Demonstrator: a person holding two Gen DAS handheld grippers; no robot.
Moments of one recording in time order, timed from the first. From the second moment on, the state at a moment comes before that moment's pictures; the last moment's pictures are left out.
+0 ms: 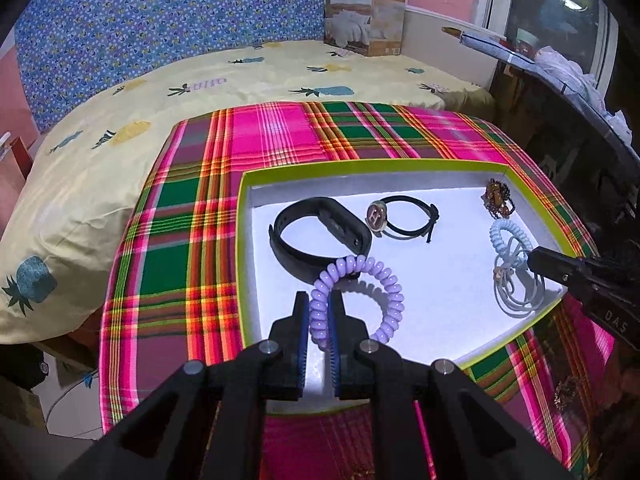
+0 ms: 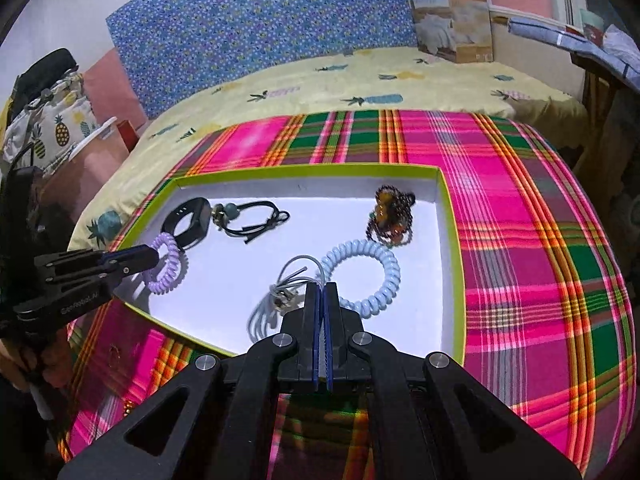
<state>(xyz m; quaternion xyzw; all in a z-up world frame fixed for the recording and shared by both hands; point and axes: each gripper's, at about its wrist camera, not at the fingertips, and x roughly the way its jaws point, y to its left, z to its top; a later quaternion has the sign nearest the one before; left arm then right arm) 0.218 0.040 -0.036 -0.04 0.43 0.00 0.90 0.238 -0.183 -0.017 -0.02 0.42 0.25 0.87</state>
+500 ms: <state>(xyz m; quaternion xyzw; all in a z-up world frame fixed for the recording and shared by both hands) 0.210 0.038 -0.032 -0.05 0.43 0.00 0.90 0.231 -0.183 -0.012 -0.03 0.42 0.24 0.87</state>
